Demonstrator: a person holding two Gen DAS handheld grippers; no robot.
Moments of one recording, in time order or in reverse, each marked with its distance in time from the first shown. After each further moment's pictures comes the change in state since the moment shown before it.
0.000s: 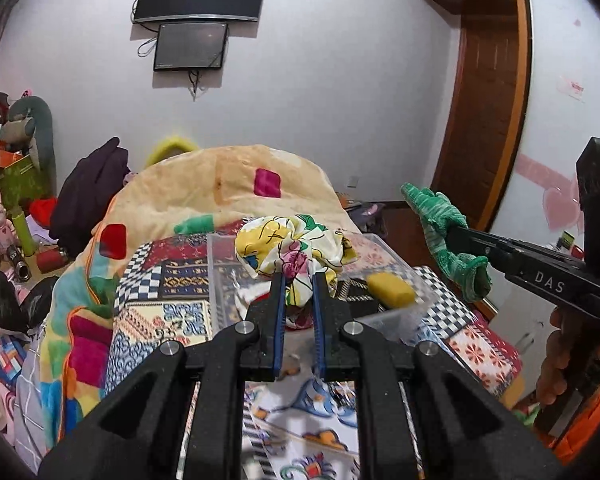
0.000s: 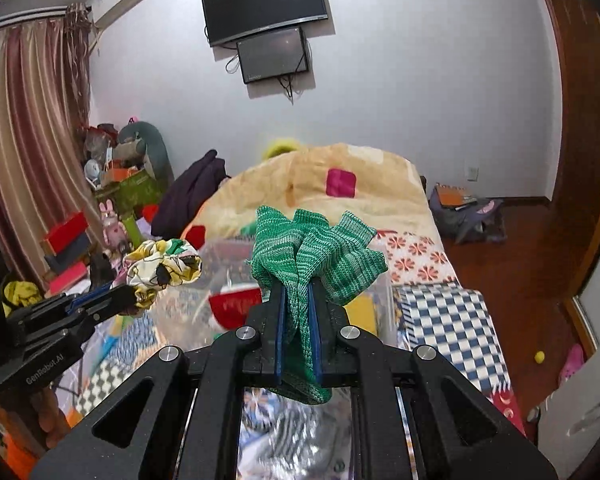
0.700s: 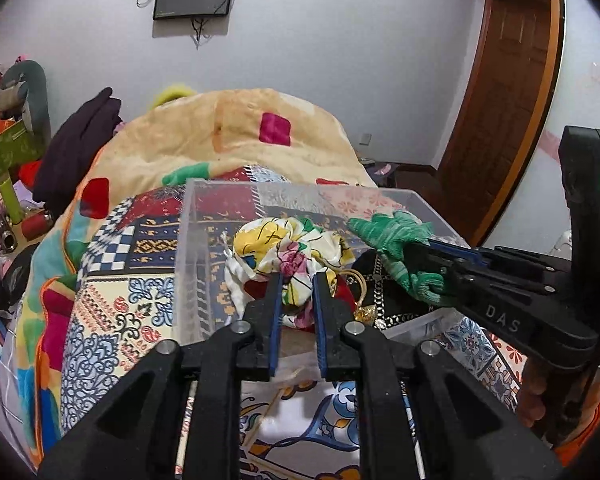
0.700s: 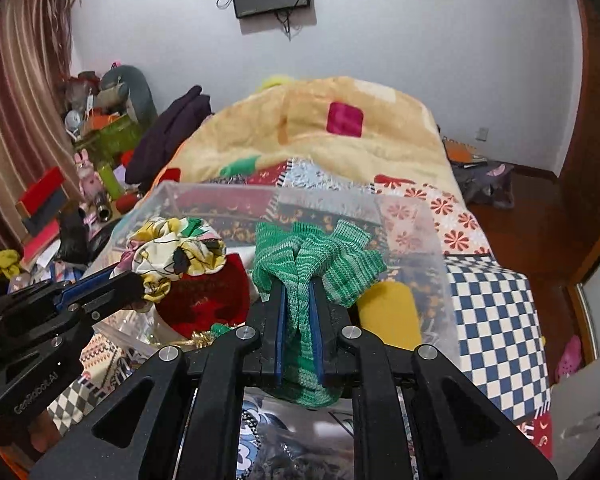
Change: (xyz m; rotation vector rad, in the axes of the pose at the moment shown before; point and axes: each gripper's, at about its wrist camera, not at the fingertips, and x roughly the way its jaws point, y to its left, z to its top) left arm 0.089 0.010 -0.021 -0.036 0.175 0.010; right arm 0.094 0.001 -0.019 -0.039 0.228 -0.025
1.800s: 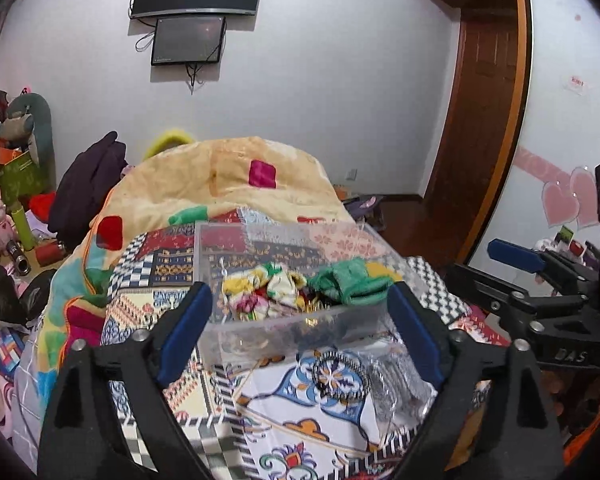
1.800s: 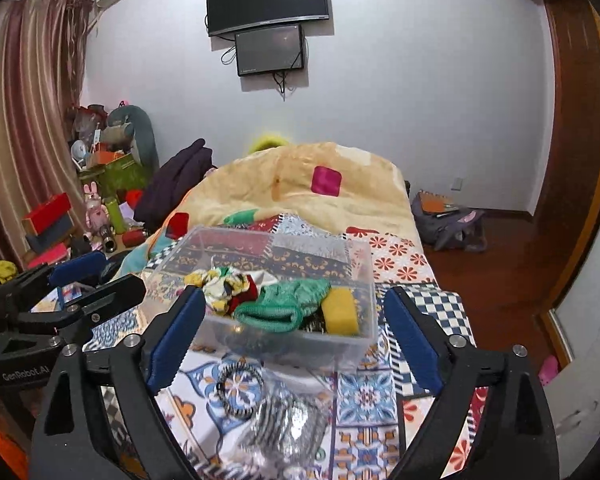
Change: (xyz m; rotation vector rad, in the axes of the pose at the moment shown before) left arm -0.094 -0.030 -0.008 0.045 -0.138 -0.007; right arm -0.110 0.006 -0.022 -0.023 -0.196 -0.061
